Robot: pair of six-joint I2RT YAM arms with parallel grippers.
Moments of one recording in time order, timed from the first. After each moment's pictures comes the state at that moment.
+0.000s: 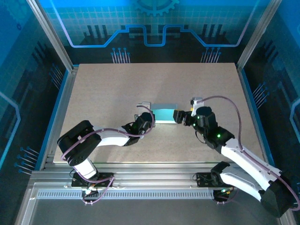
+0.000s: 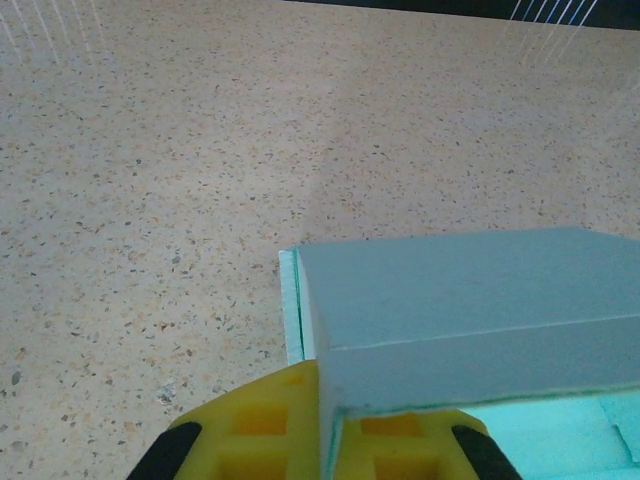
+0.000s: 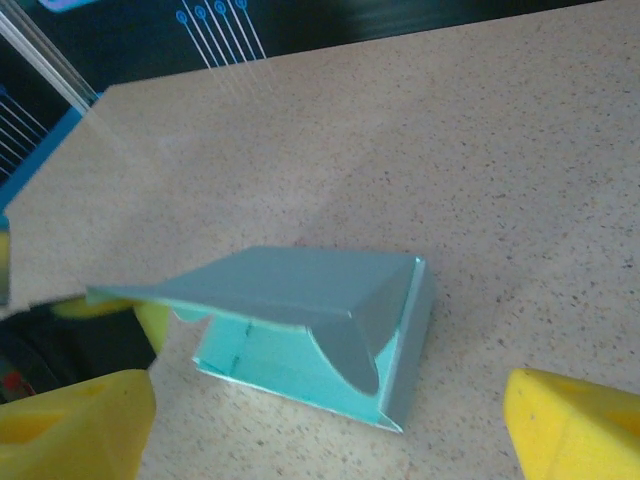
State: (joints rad) left arm -0.83 1.66 0.72 0.44 -0.57 -0.48; right arm 0.54 0.92 0.63 -0.16 0.11 0.43
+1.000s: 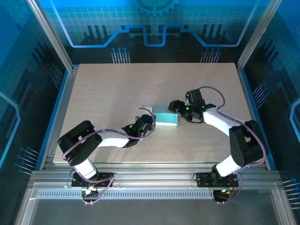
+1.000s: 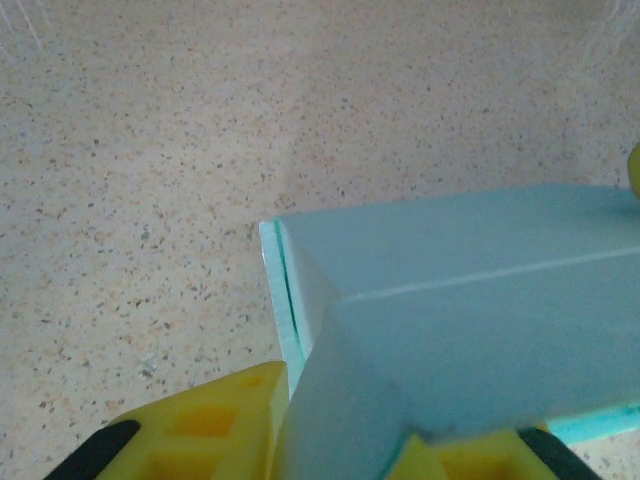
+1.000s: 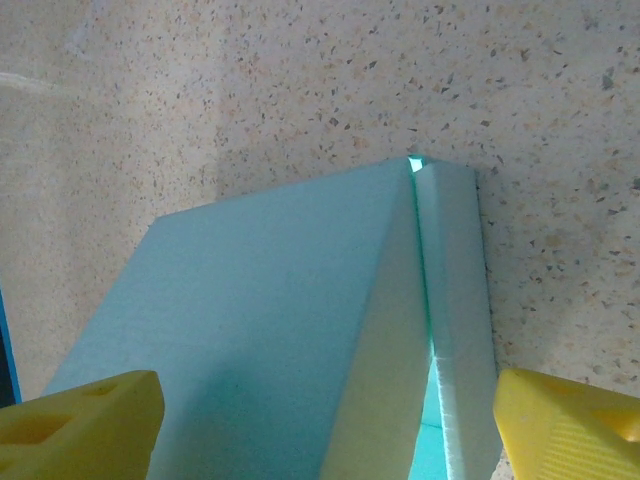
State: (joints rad) left arm -0.84 1.67 0.68 0.45 -0.50 -0.40; right arm 0.34 1.55 0.89 -0.25 -0.30 0.82
